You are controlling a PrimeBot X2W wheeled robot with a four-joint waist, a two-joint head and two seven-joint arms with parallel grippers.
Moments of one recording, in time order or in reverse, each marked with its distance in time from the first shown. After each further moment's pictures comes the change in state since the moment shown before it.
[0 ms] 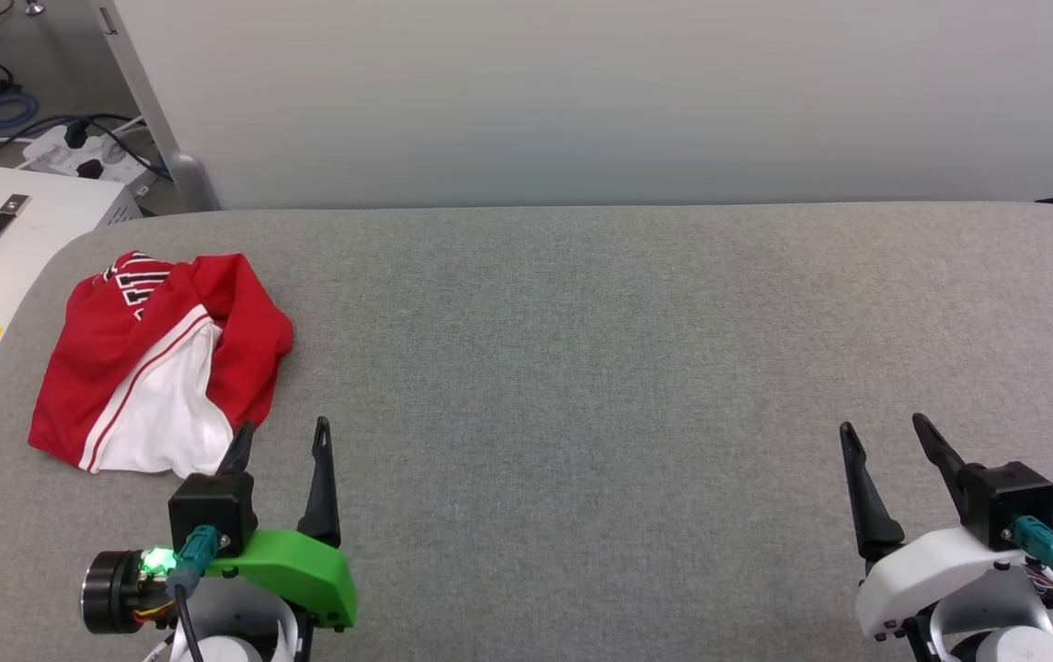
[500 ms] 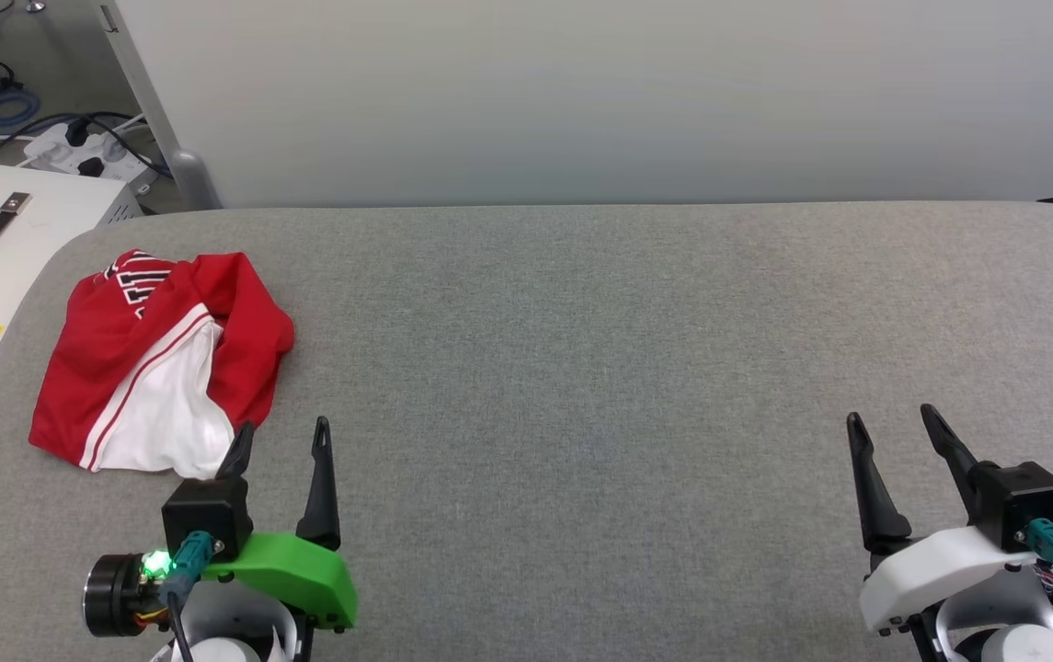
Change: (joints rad) left arm 0.000 0.000 0.001 0.015 -0.028 -0.005 -0.031; right arm 0.000 0.000 -0.006 -0.012 0.014 0.000 -0.031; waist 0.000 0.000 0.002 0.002
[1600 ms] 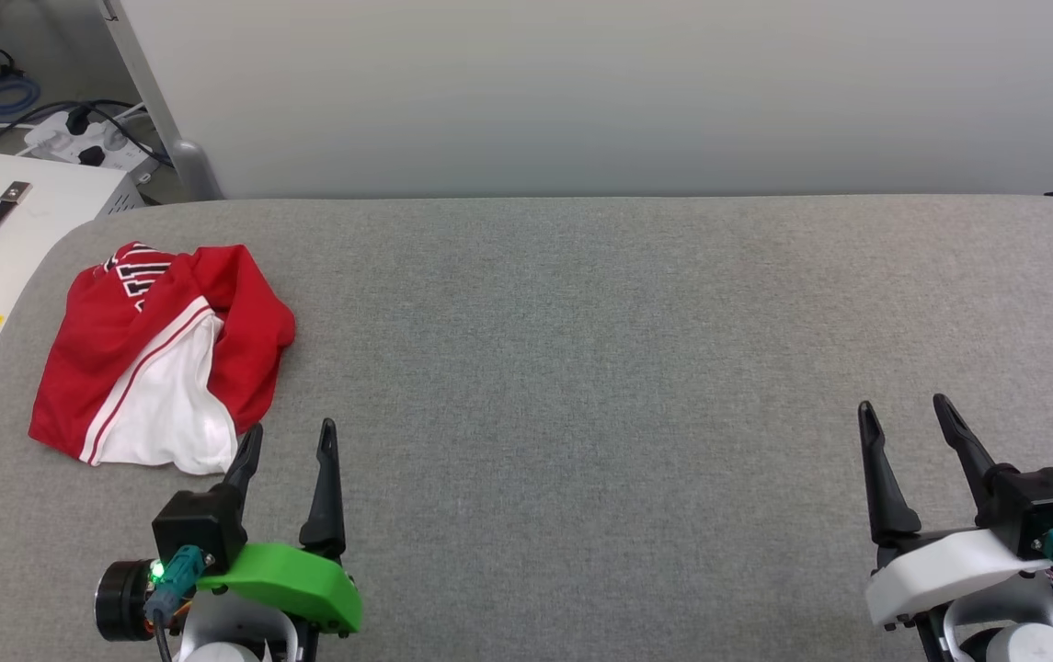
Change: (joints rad) left arm 0.000 0.000 -0.006 0.037 -0.079 -0.035 -0.071; right arm -0.002 0.000 -0.010 0.002 0.014 0.000 -0.072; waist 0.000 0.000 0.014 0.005
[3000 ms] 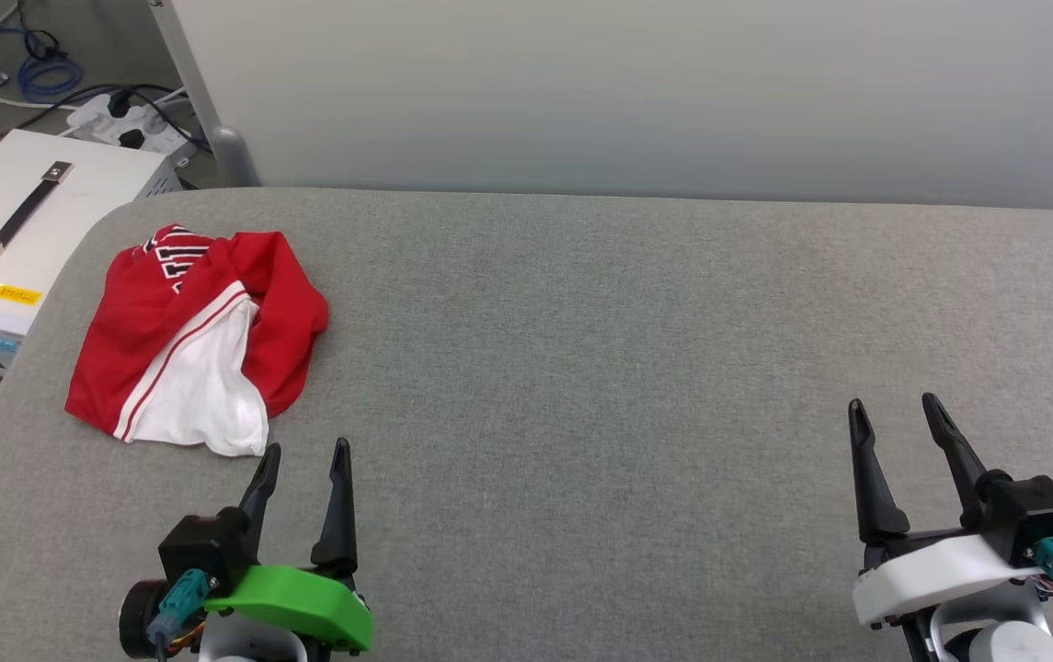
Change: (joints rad) left arm 0.000 0.000 -0.020 0.093 -0.078 -0.038 -0.091; right arm -0.019 0.000 0.021 0.062 0.033 0.000 -0.089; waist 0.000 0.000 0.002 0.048
